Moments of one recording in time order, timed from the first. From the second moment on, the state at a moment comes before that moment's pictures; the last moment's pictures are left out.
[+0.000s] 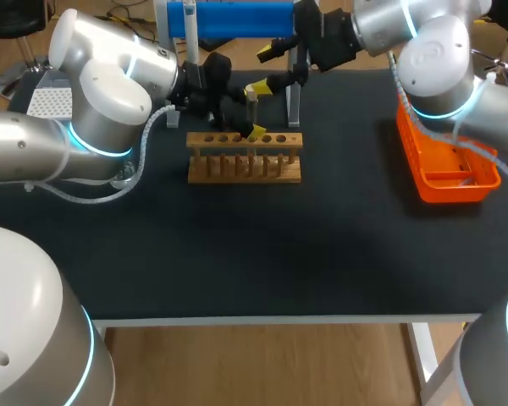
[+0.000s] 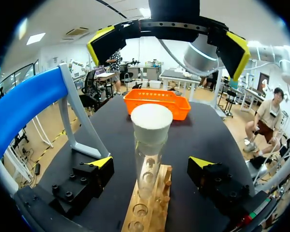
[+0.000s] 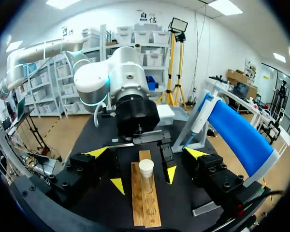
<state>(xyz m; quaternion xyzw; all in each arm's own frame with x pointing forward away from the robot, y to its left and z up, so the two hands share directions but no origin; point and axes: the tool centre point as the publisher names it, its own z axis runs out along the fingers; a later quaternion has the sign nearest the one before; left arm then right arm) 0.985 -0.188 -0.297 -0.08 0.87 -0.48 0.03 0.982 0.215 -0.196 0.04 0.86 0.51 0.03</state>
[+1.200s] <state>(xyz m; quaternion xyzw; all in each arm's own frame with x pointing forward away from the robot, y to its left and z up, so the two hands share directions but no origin) 0.974 -0.173 -0.291 -0.10 0.87 -0.47 0.04 0.983 0.222 -0.190 -0.02 0.75 0.66 0.05</state>
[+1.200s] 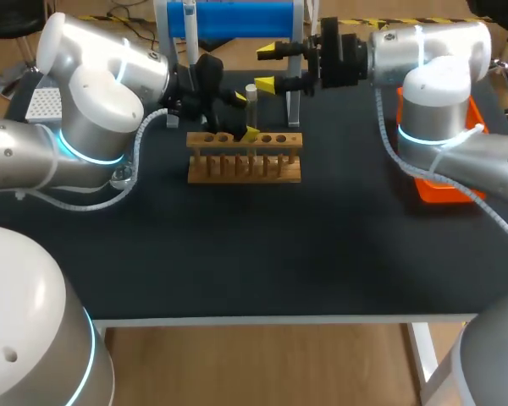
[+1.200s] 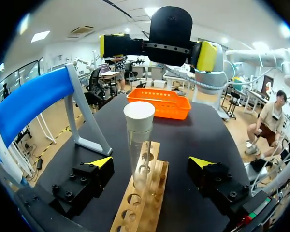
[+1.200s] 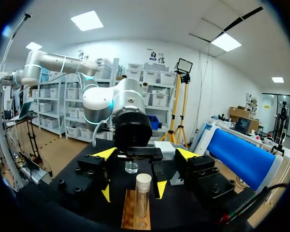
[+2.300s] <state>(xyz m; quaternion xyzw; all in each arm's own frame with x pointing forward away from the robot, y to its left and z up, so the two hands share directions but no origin) 0.974 -0.173 -0.291 -0.10 0.87 -0.47 0.04 0.998 0.246 -0.211 0.03 0.72 0.69 -0.03</state>
